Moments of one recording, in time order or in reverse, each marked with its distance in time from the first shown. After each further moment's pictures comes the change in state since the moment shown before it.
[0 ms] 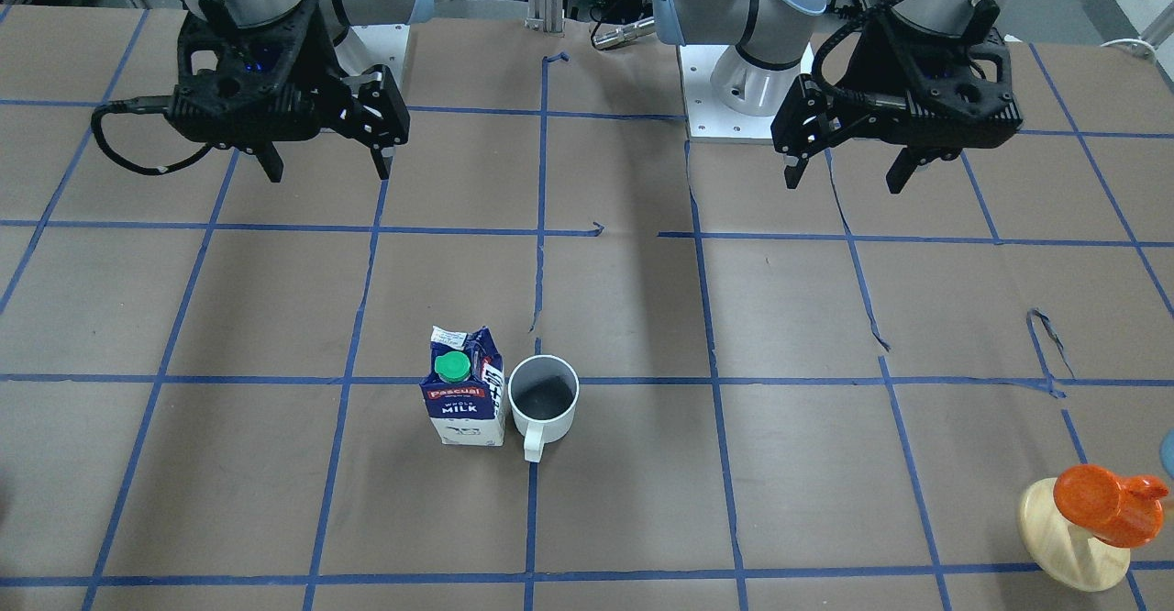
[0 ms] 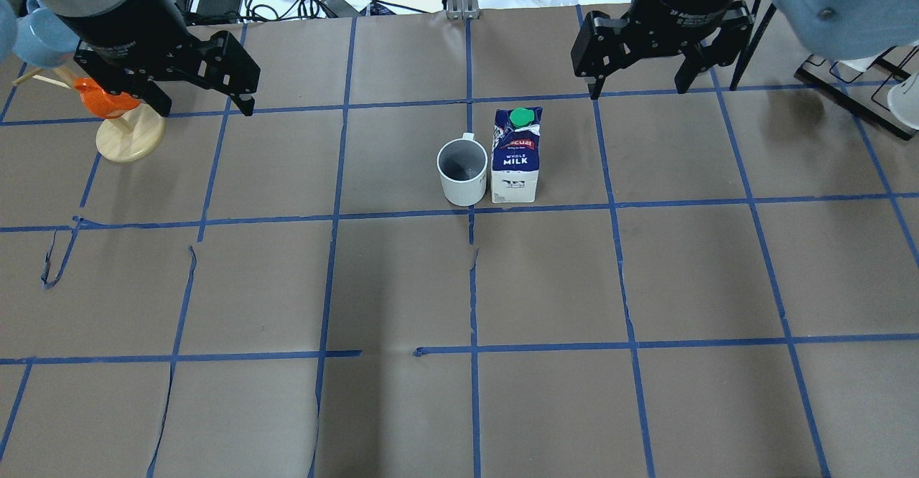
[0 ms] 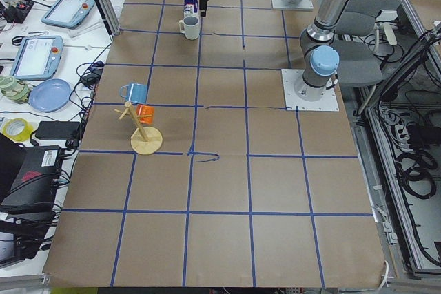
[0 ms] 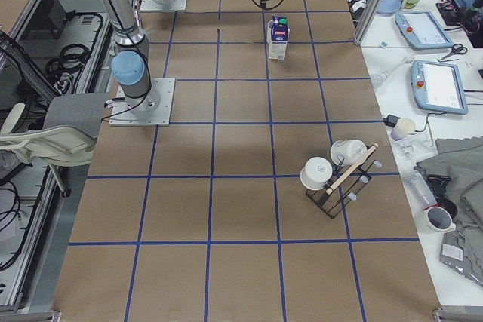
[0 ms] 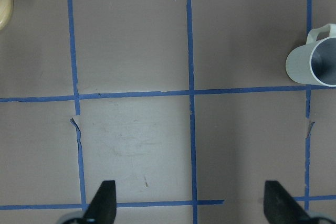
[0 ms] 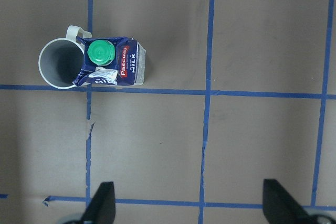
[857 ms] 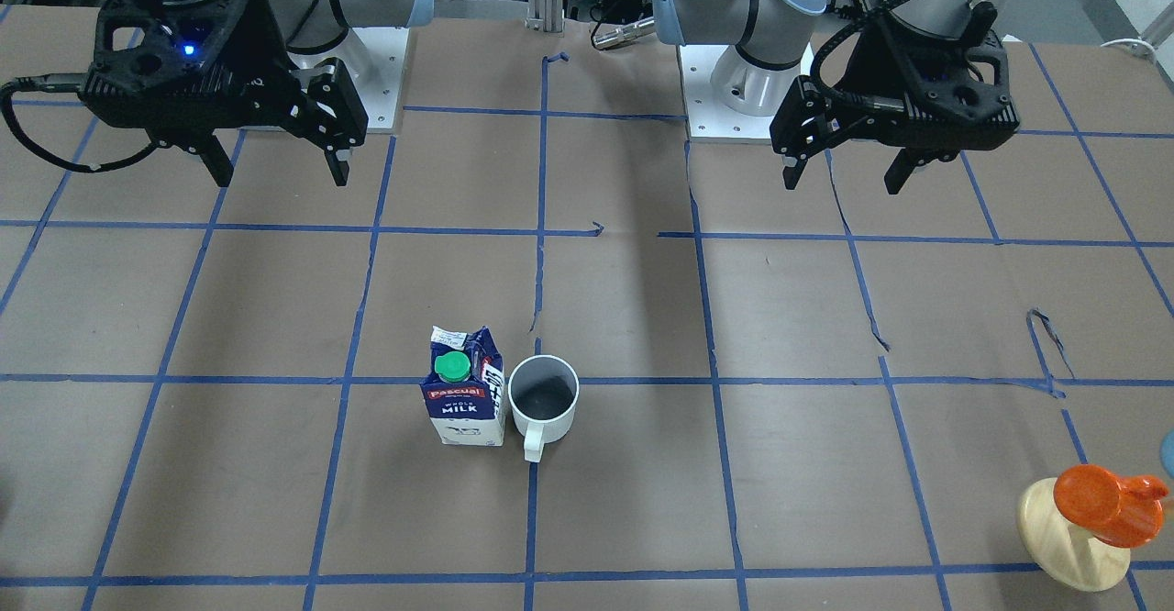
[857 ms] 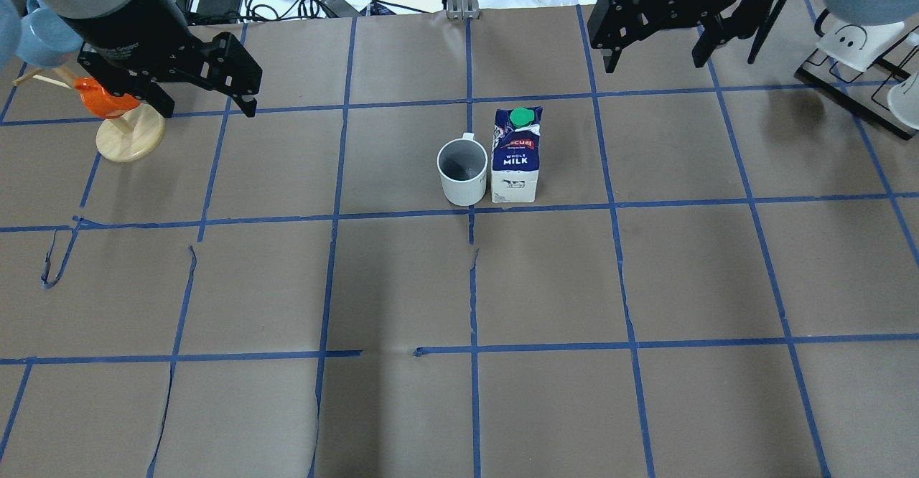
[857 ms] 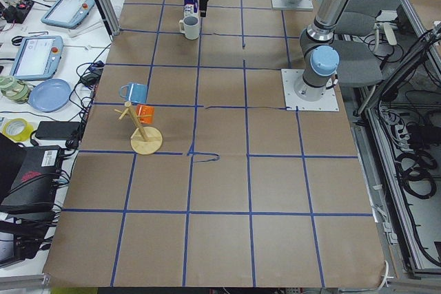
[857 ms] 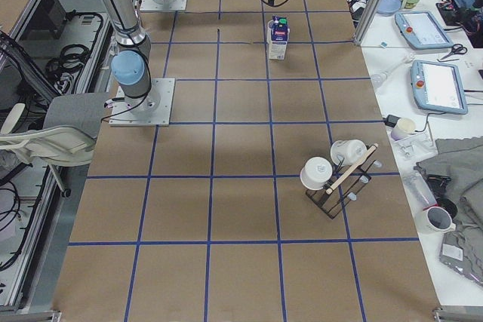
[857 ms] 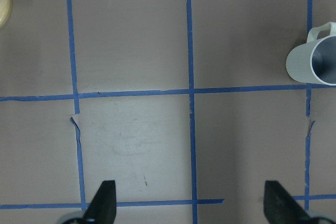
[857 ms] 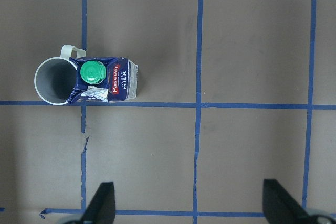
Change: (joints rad) left arm 0.000 -0.004 0.000 0.001 -0.005 0.000; right arm -0.018 0.011 -0.033 0.007 -0.006 -0.003
